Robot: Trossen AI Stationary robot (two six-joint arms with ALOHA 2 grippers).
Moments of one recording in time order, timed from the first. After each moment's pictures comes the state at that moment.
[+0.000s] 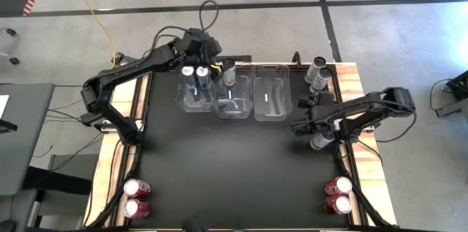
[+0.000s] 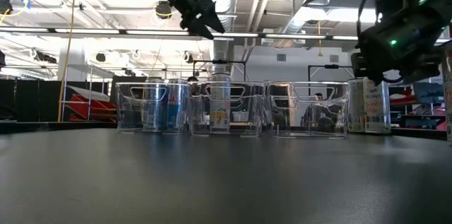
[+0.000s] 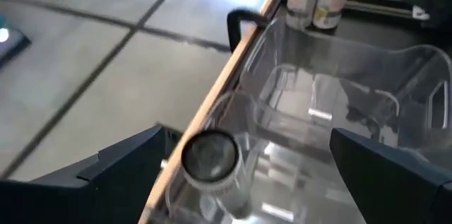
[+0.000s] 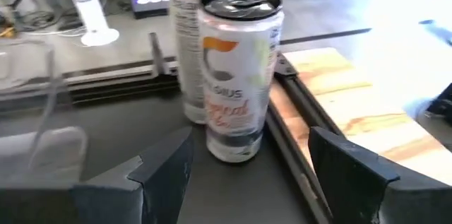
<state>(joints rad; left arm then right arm) 0.55 1.57 1.48 -0.44 -0.01 0.19 -0.02 1.35 0.61 -1.37 1.10 2.15</state>
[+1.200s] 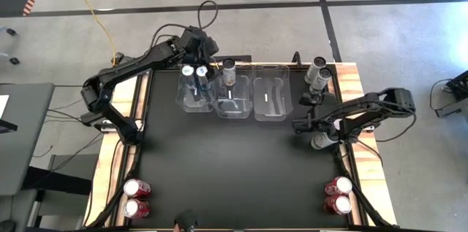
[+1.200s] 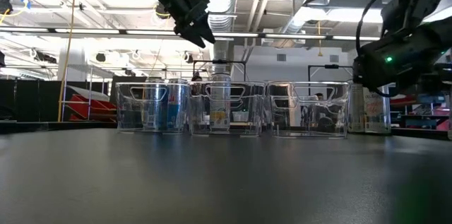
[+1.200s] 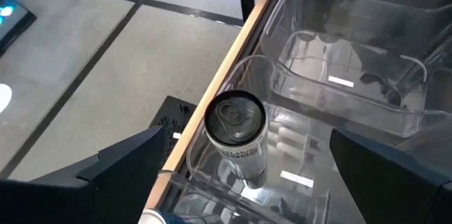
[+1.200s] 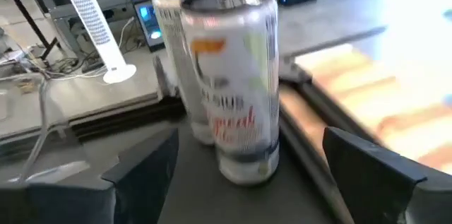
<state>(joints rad) 0.60 1.57 1.48 -0.54 -0.01 0.24 -0.10 1.35 0.48 -1.11 1.24 2.14</state>
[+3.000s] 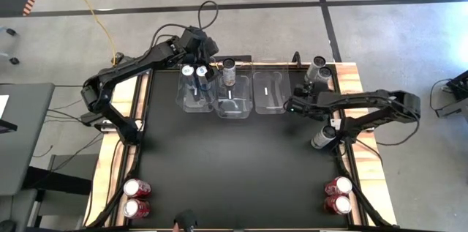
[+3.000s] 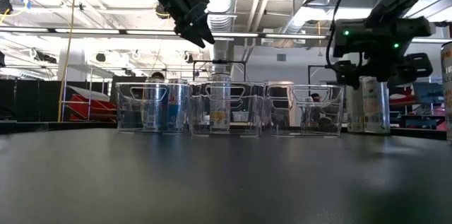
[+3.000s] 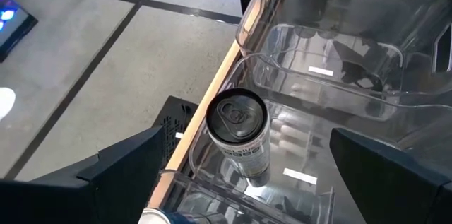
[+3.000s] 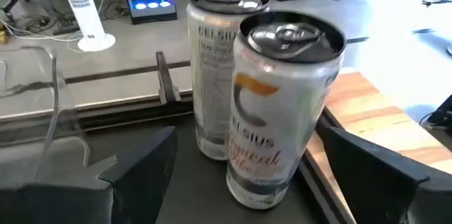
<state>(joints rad) 0.60 1.57 1.48 -0.54 -0.01 0.26 -0.33 1.25 0.57 -0.78 1.21 1.43</state>
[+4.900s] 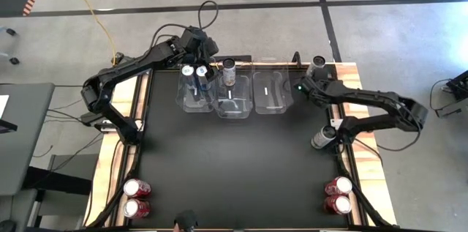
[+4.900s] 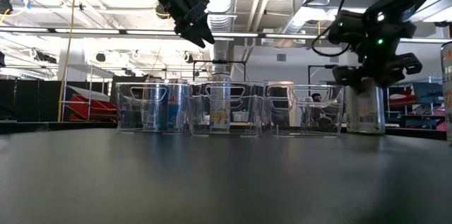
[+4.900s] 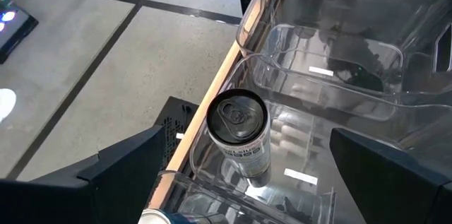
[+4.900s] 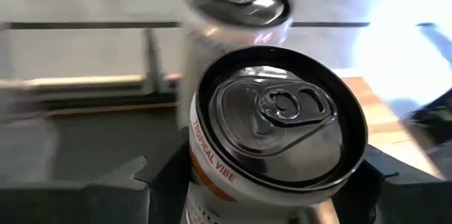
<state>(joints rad) 0.60 1.57 1.48 -0.54 -0.01 0.27 -0.58 1.15 0.57 -0.52 0.98 0.89</state>
